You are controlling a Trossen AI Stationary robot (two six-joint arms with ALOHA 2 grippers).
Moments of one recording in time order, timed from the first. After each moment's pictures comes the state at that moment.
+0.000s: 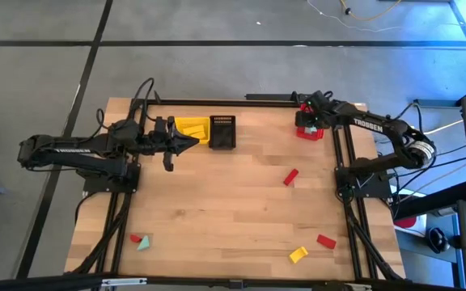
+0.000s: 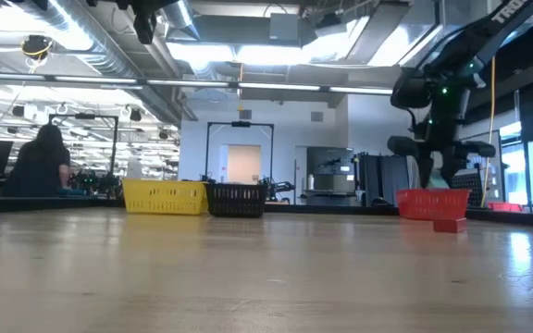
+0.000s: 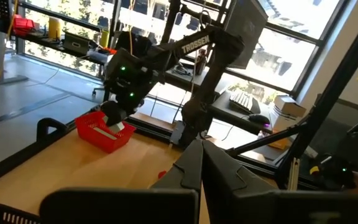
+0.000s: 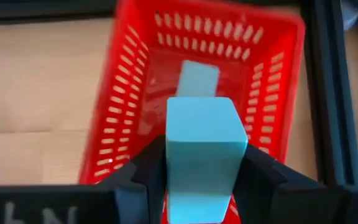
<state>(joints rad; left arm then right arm) 0.10 0.75 0.59 0.24 -0.02 -0.31 -0.88 1.35 0.75 -0.60 0.26 0.73</state>
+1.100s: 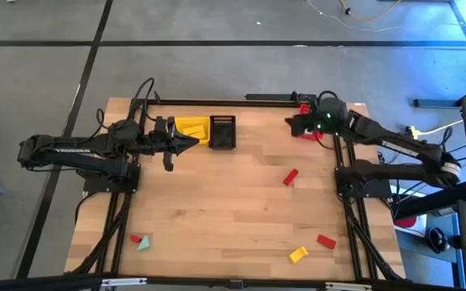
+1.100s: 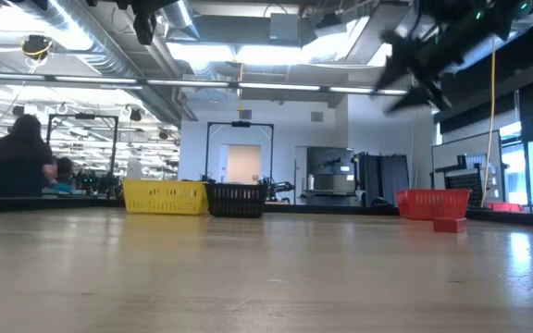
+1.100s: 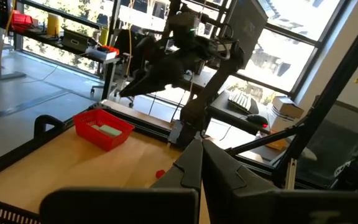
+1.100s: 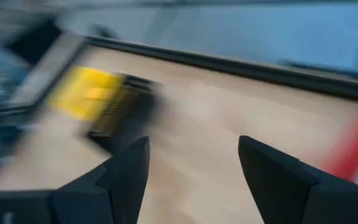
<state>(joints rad) 0.10 0.75 0.59 0.24 -0.02 -0.33 -0.51 0.93 0.75 -0.34 0.07 0.60</state>
